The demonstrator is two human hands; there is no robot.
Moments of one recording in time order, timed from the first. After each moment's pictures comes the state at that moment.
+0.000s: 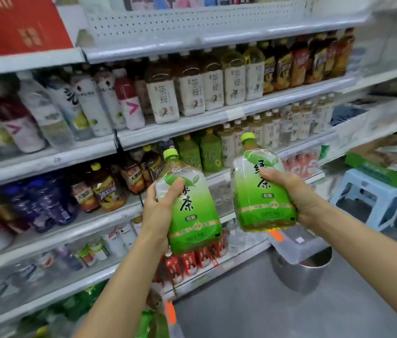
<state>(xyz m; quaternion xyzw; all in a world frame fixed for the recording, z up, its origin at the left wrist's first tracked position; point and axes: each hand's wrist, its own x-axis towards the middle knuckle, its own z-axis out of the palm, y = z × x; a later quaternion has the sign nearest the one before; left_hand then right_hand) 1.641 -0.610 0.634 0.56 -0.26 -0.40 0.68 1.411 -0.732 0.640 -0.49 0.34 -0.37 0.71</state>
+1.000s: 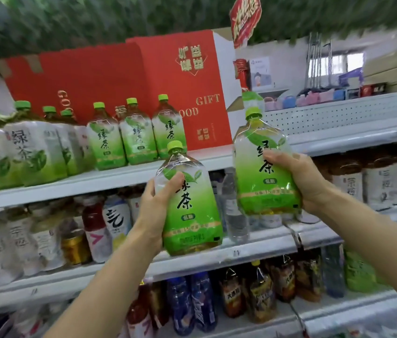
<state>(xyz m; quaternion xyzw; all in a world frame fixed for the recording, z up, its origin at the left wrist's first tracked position) 2.069 -0.506 0.838 0.50 -0.36 -0.21 0.76 1.872 -0.683 0.856 -0.61 0.11 -0.47 0.63</state>
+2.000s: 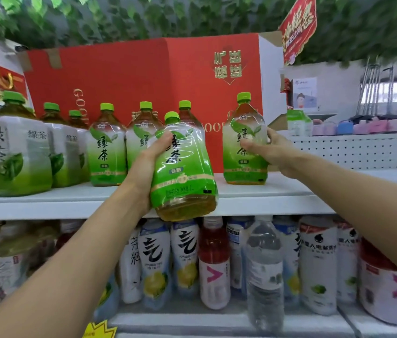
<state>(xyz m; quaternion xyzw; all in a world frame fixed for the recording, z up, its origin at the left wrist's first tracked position) 2.173 -0.599 0.931 0.48 -0.39 -0.21 0.76 2.058 -0.845 0.961 -0.78 0.10 -0.40 0.47</state>
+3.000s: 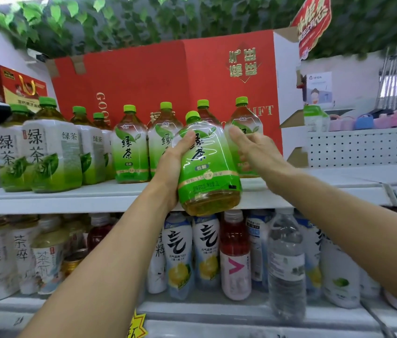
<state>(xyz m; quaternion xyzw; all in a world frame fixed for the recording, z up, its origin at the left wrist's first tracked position) 2.166 -0.595 0.928 0.48 -0.39 -0.19 0.77 2.072 -0.741 0.942 -0.79 0.10 -0.41 0.45</state>
